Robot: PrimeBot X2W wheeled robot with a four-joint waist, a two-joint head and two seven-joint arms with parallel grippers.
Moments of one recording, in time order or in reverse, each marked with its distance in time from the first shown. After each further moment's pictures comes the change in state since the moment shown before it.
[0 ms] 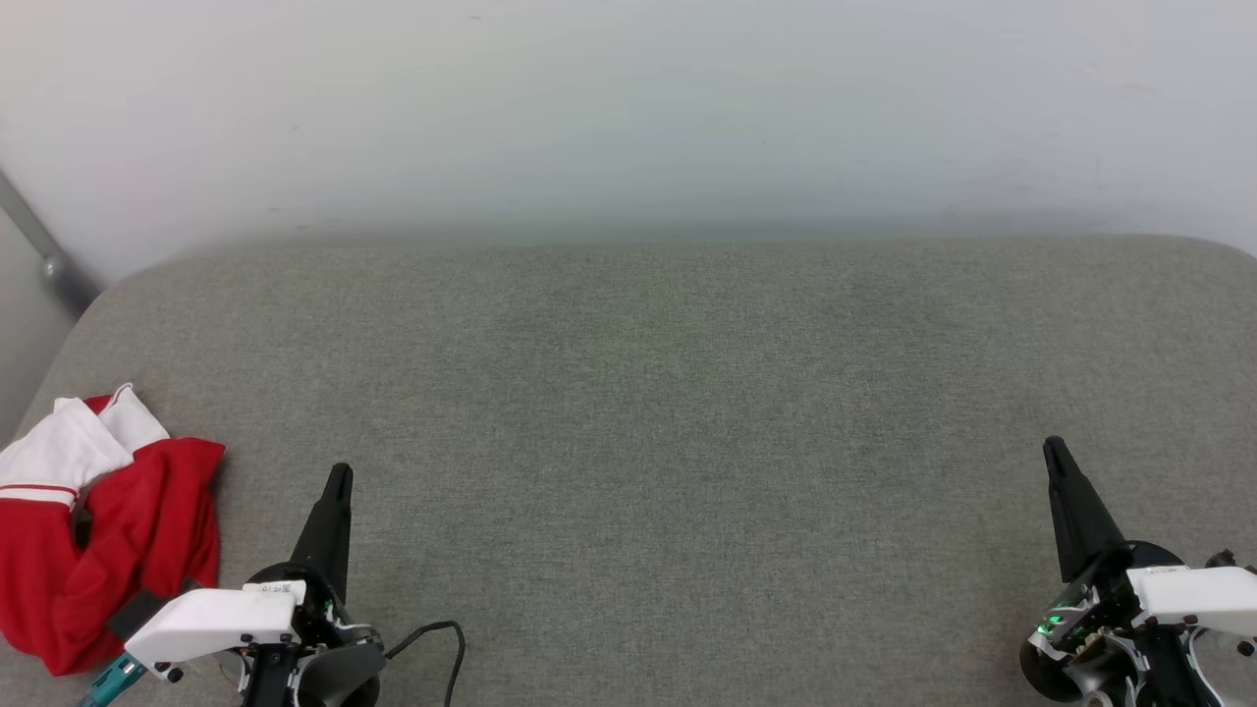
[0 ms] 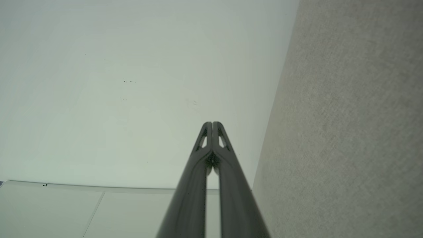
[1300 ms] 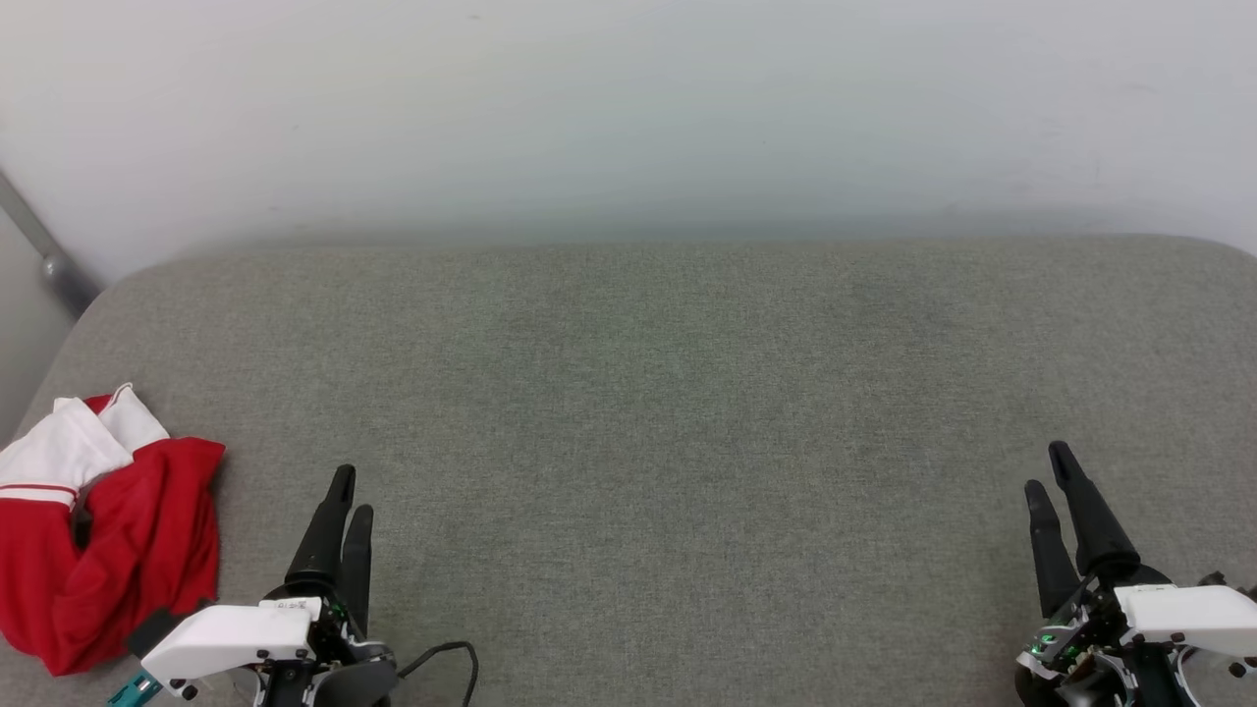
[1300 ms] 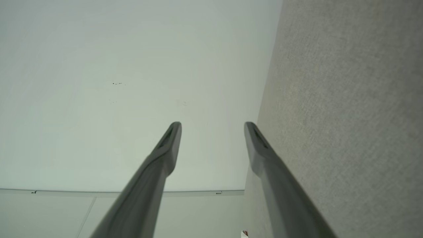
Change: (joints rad) left arm 0.024 -0.003 -0.018 0.016 0.000 0.001 -0.014; right arm 0.027 0.001 0.013 0.016 -0.005 0.000 -0.020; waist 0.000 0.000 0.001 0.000
